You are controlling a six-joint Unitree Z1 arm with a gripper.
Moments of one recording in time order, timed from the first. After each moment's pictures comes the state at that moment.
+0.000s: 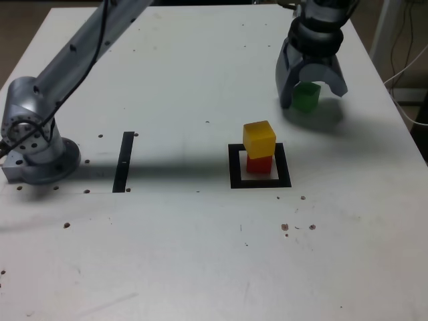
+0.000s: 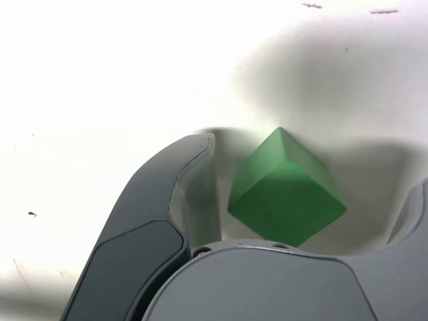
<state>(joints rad) 0.22 2.44 -2.19 1.43 0.19 0.20</state>
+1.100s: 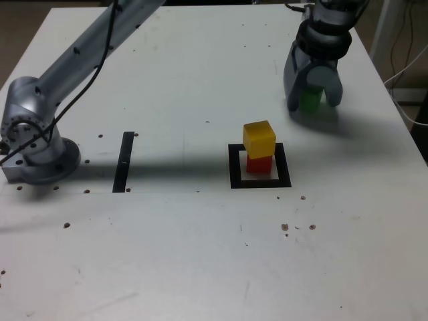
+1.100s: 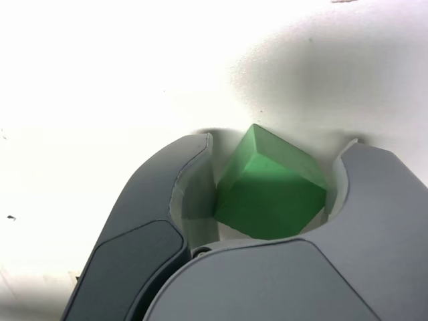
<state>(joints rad) 0.21 2.47 -2.26 1.44 0.19 0.22</state>
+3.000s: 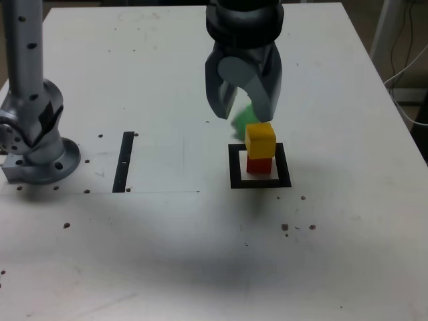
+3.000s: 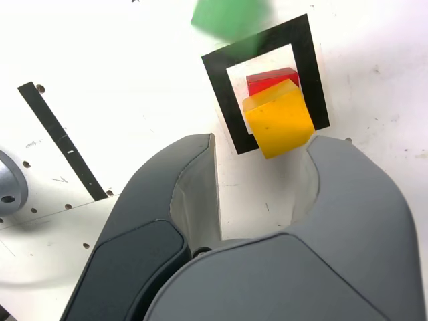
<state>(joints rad) -0.20 1.88 -1.66 1.39 0.15 0.10</state>
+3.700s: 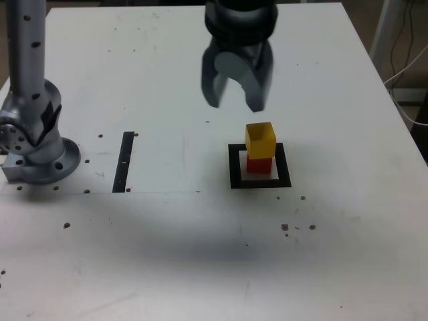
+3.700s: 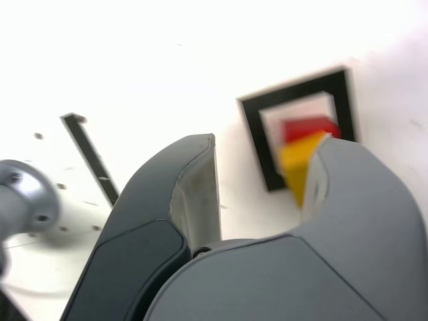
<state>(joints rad) -0.09 1.88 -1.60 1.40 0.21 0.18</state>
